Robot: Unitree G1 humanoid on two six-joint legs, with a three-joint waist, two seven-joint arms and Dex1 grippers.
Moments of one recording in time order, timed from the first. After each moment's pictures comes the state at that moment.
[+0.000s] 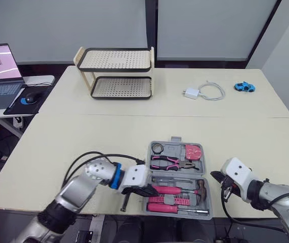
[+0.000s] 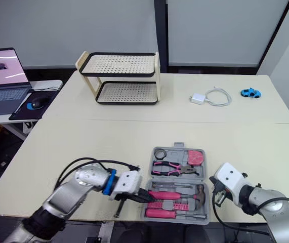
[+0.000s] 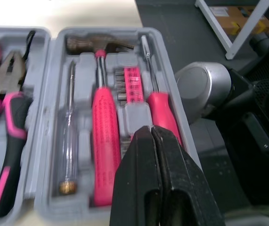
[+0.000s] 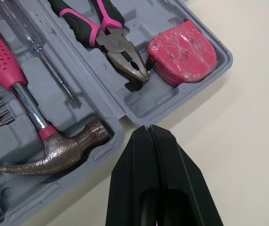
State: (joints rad) left arm -0.27 0.62 -0.46 -0.19 -0.13 0.19 -1.31; right arm 0.26 -0.69 -0.06 -0.67 0.07 0.67 0.72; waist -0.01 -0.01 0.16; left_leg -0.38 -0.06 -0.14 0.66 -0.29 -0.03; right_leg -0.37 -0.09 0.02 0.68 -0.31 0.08
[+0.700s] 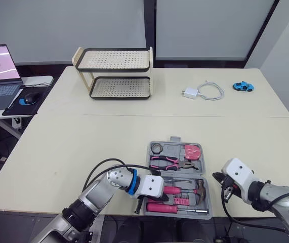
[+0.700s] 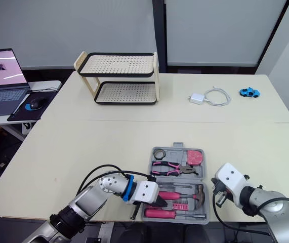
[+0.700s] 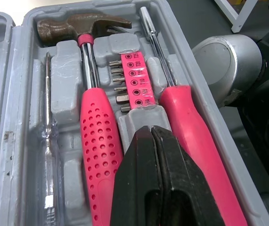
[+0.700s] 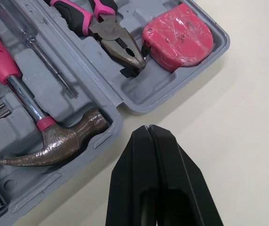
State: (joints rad) left arm -0.30 0.51 -0.58 0.00 0.05 0.02 -1.21; right arm 0.27 -0.72 -0.06 -0.68 0.10 0.72 0.69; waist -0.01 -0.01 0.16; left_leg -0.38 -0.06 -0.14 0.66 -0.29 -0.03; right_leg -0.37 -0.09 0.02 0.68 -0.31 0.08
